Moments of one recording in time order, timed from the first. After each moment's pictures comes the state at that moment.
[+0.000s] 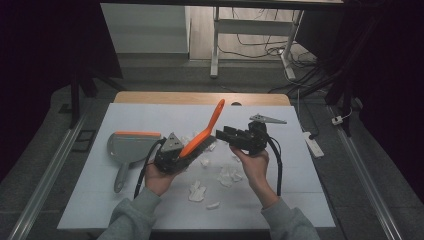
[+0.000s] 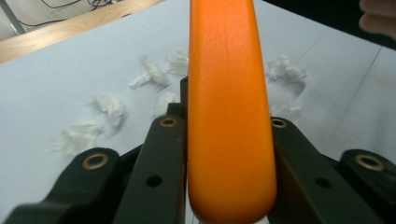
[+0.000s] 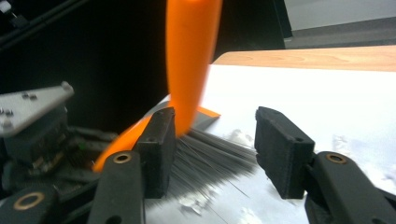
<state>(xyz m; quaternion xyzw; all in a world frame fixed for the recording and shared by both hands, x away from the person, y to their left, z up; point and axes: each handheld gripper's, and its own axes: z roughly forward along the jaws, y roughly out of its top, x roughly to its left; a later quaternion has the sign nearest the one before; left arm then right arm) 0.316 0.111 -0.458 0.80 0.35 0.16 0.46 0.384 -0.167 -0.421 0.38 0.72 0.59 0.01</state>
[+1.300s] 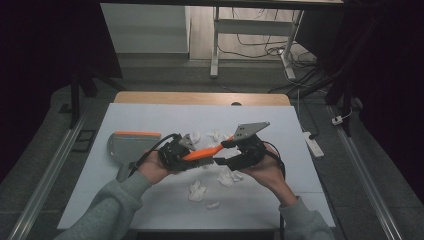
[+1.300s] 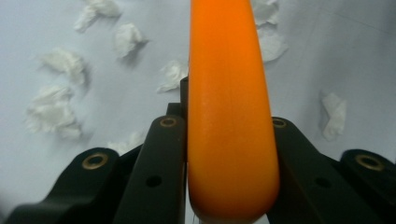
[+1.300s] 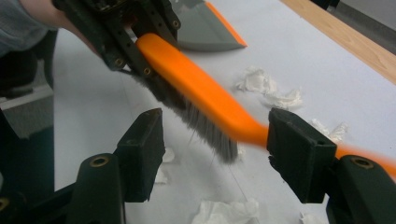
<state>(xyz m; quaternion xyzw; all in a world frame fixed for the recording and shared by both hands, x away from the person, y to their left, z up) 0.335 0.088 -0.440 0.93 0.23 0.07 0.28 0.351 -0.149 -0.399 0.15 0.89 0.42 0.08</state>
